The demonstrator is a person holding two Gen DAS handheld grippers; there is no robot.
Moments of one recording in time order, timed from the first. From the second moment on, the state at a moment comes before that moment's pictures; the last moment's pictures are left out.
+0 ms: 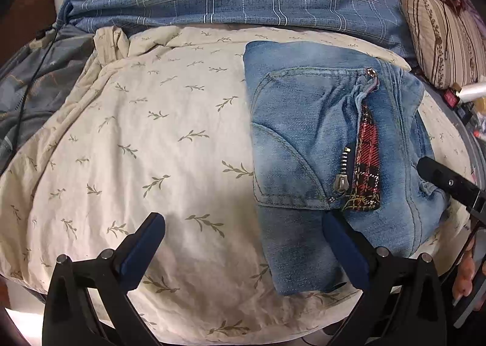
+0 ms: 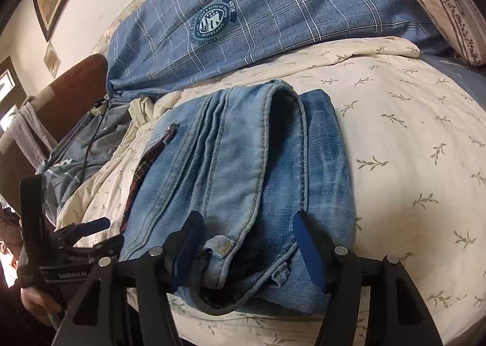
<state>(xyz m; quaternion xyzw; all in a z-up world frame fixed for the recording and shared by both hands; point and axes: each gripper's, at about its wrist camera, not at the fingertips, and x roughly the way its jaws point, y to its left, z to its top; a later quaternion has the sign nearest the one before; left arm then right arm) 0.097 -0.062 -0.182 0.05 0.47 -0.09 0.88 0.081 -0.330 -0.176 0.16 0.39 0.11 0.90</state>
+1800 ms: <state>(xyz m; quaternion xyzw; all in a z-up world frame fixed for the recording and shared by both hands) 0.156 -0.051 -0.171 -0.07 0.48 -0.24 0.84 0.092 -0.400 -0.197 0.40 0.40 0.11 0.81</state>
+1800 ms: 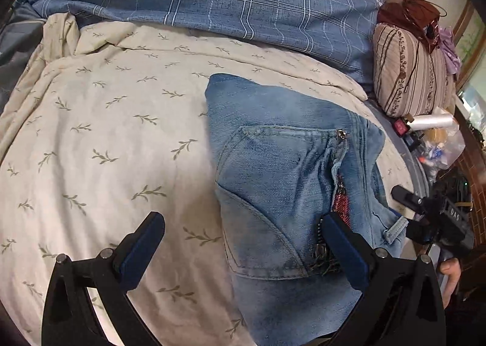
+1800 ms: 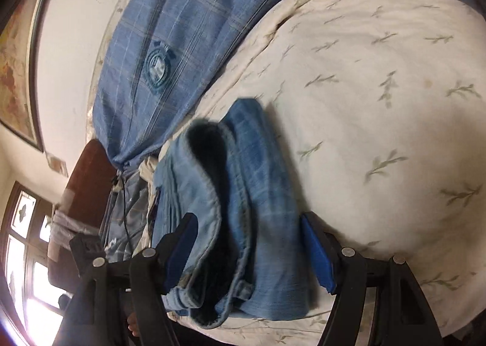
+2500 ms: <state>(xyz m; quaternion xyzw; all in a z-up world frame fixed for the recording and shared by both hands) 0.171 -0.067 -0.171 -0.08 0.49 -0.28 0.82 0.095 -0.344 -0.179 0.22 0.40 0.12 0.88</state>
